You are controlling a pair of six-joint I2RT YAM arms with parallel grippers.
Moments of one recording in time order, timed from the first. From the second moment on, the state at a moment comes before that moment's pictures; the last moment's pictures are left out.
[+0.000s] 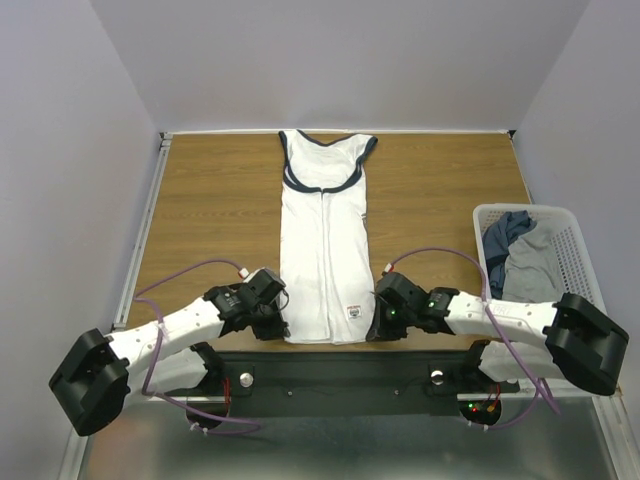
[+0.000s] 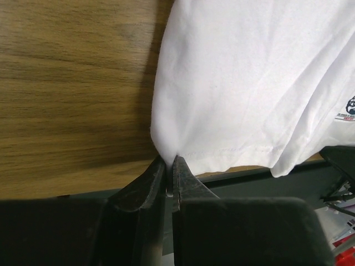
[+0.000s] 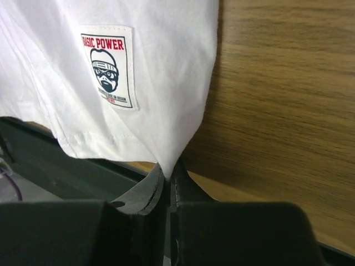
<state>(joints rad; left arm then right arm) -0.82 1.00 0.43 -0.58 0.03 -1.12 0.97 1.21 0.47 -0.30 -0.07 1.05</state>
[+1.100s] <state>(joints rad) -0.79 1.02 0.61 -0.52 -0.07 -1.11 1.06 1.38 0.89 -0.63 0.37 0.94</state>
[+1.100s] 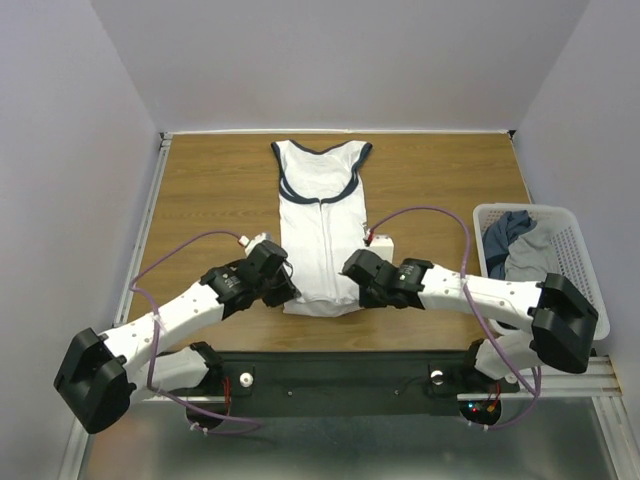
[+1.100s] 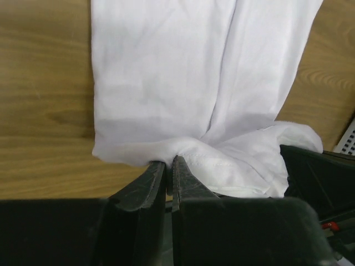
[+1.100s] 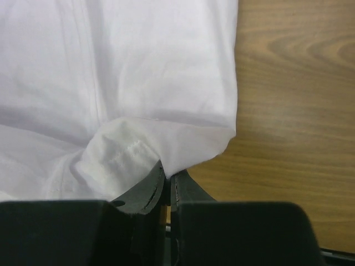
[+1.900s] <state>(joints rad) -0.51 1.38 0.89 -0.29 -0.10 -0.88 0.78 1.77 1.32 -0.48 0.47 0.64</state>
